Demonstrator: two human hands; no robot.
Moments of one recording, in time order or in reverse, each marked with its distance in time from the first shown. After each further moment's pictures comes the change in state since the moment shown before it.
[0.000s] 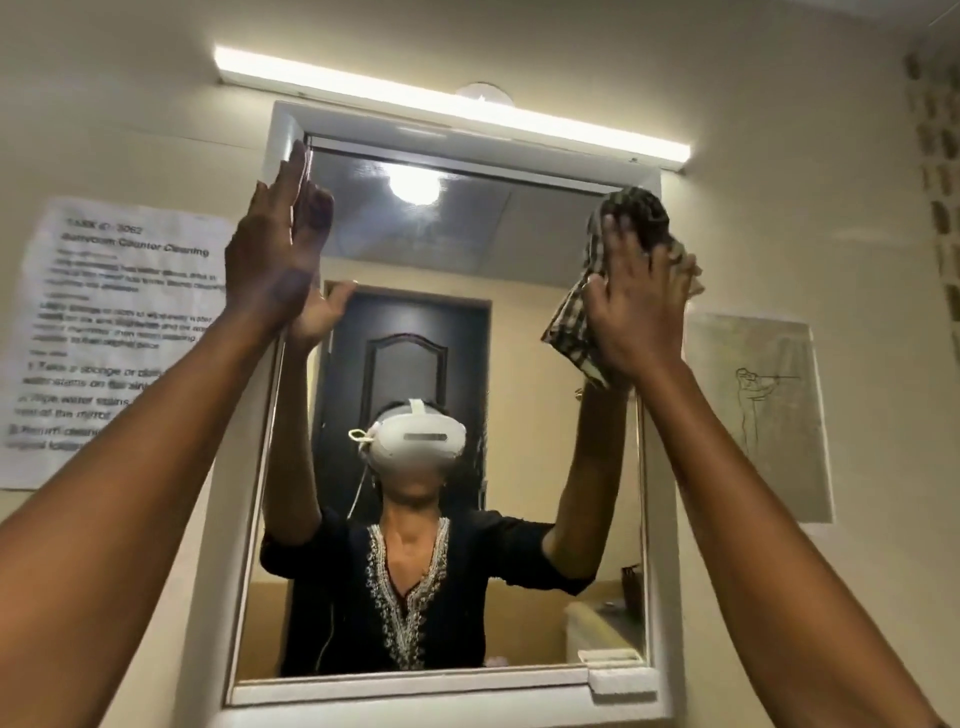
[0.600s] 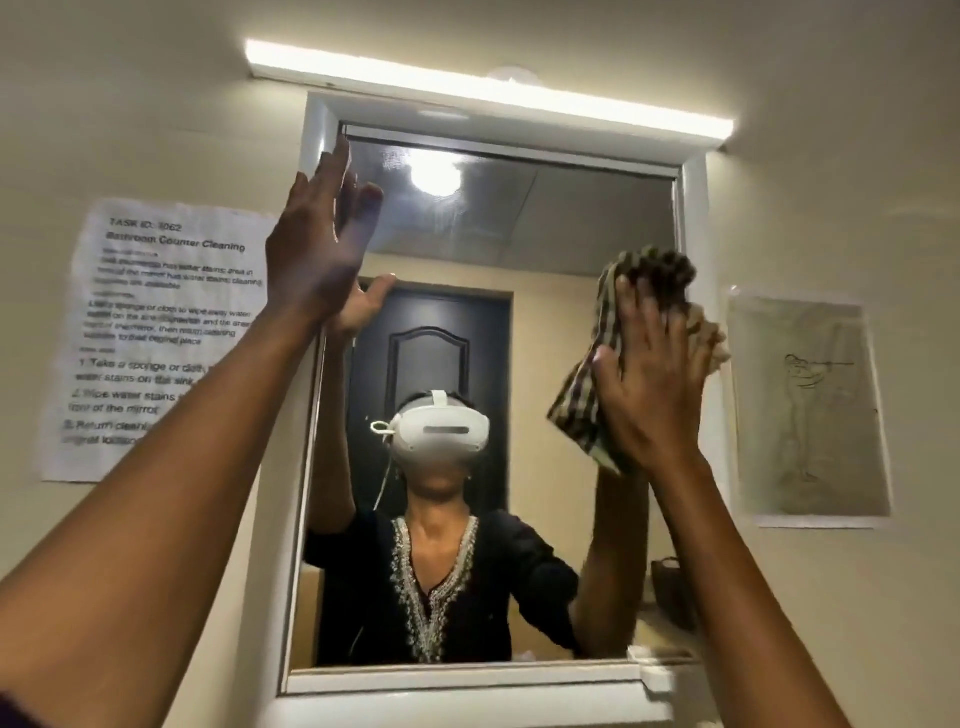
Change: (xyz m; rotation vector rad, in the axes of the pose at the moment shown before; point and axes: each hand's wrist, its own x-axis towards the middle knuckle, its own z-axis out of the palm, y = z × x) left_hand -0.001 -0.003 0.000 0.028 -0.005 0.050; right_hand -0.091 -0.044 0.005 0.163 -0.036 0.084
